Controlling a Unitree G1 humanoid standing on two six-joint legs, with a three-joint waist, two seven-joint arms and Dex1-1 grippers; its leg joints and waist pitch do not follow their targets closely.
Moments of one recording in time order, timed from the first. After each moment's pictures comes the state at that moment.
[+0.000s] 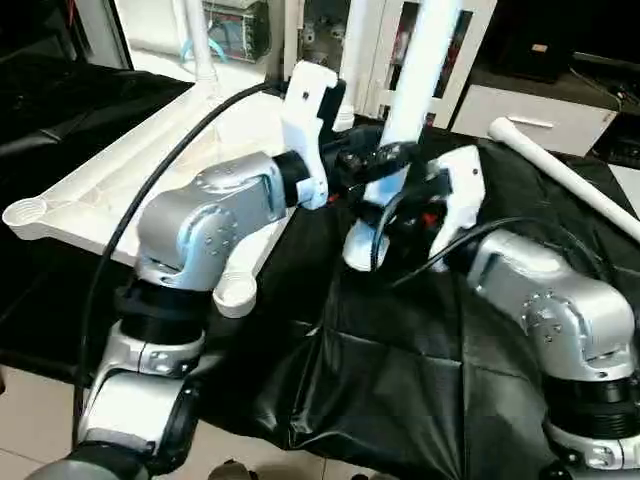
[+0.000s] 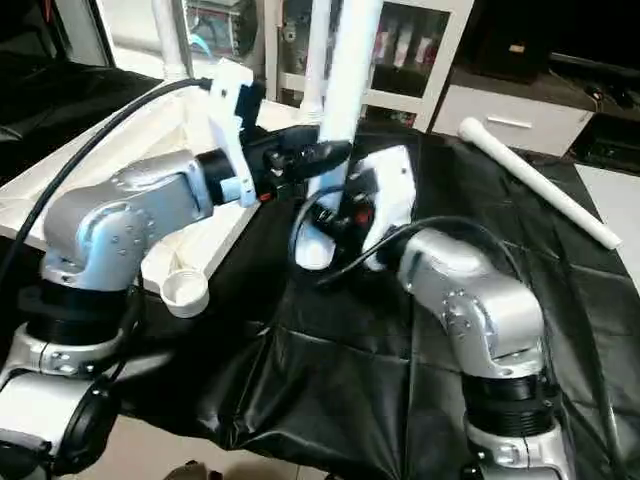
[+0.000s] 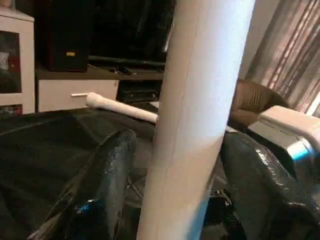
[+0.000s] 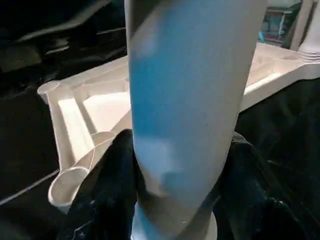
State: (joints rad) left arm -0.83 0.18 -0.04 -0.01 -0.57 0.84 -0.50; right arm -0.48 -0.26 -0.04 -0.23 0.50 0.85 0.40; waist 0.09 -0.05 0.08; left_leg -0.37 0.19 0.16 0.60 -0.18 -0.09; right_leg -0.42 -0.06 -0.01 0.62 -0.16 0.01
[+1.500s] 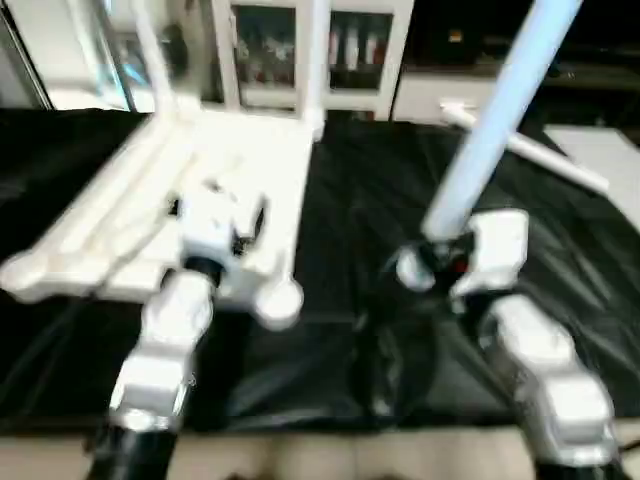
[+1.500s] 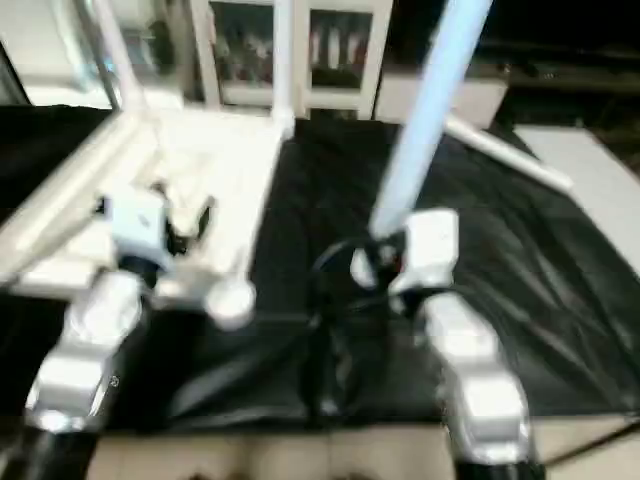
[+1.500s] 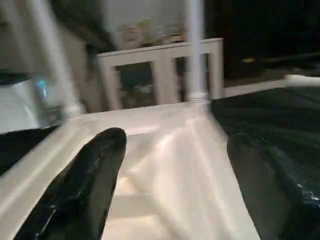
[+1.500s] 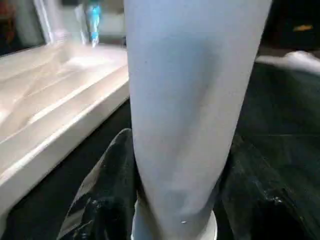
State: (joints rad) left arm -0.25 0.18 -0.02 -0.09 0.01 0.19 -0.03; right arm -0.15 -0.17 0.05 -0.22 0.19 0.45 0.19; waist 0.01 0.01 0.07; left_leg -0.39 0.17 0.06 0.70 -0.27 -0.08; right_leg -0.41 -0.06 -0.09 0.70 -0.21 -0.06
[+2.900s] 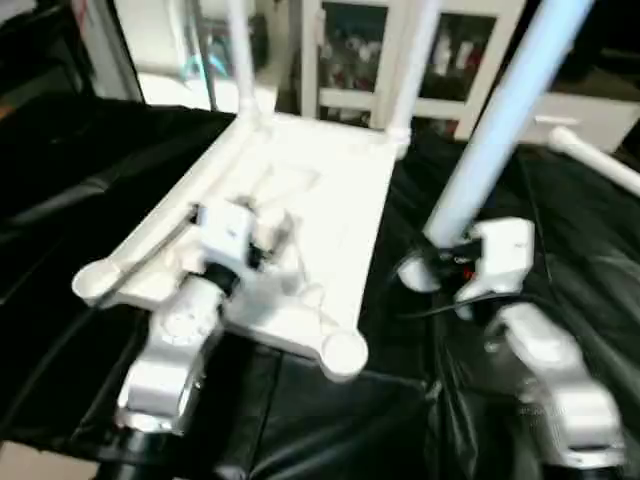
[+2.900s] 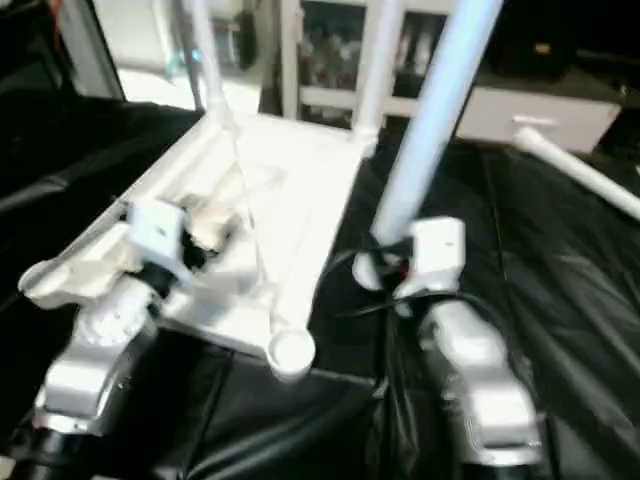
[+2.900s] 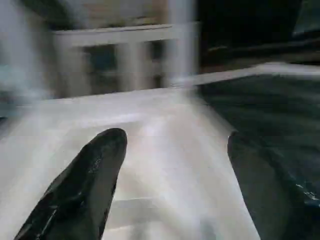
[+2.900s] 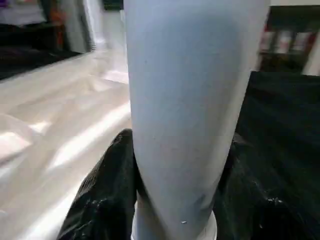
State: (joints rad) left arm -0.23 0.17 -0.11 -0.07 -0.16 0.17 -0.36; right arm -0.12 -0.22 -0.06 -0.21 0.23 0.40 0.24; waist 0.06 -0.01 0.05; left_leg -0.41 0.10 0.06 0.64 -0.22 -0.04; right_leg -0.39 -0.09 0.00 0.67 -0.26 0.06
